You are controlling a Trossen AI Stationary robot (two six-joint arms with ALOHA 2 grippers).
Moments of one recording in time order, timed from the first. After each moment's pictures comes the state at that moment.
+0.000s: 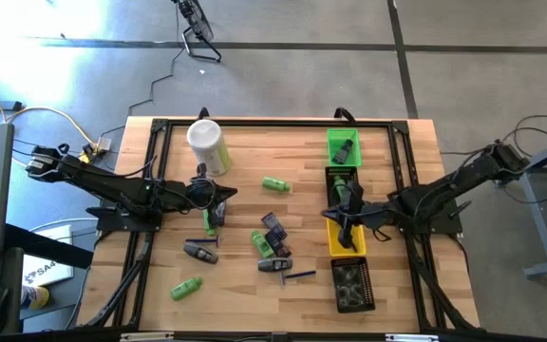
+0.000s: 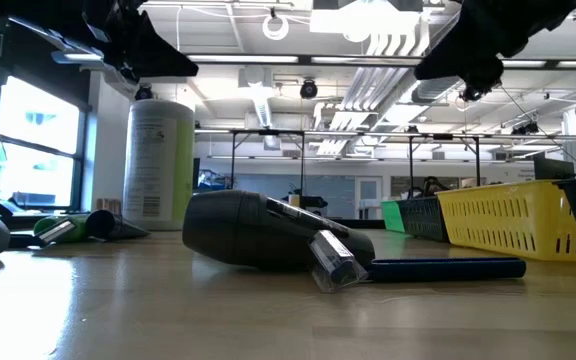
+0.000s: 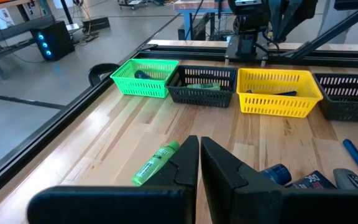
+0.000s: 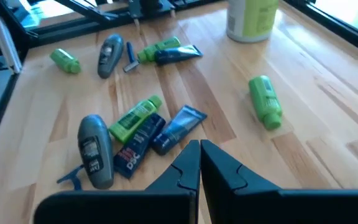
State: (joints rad) left arm -0.22 0.88 0.47 0.18 -0.52 -0.08; right arm 0.37 1.08 0.66 -0.14 0.47 0.46
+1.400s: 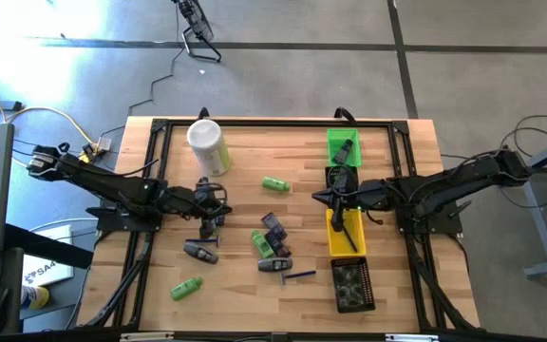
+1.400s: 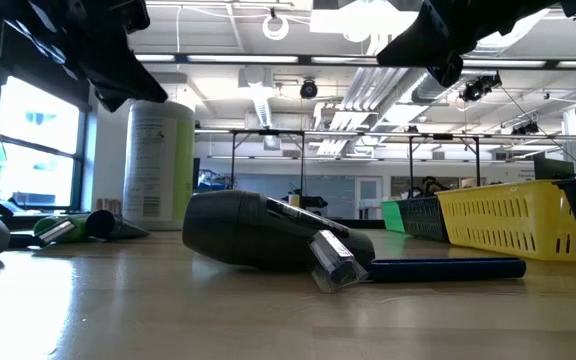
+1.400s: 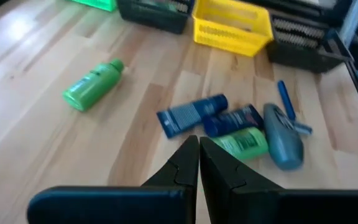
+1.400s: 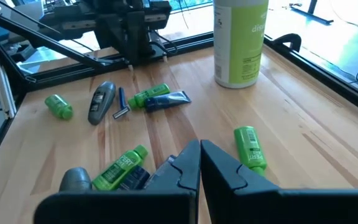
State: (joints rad) left arm -0.26 0.88 0.54 -0.16 -0.31 -0.41; right arm 0.19 1.08 0.66 0.04 0.36 0.31
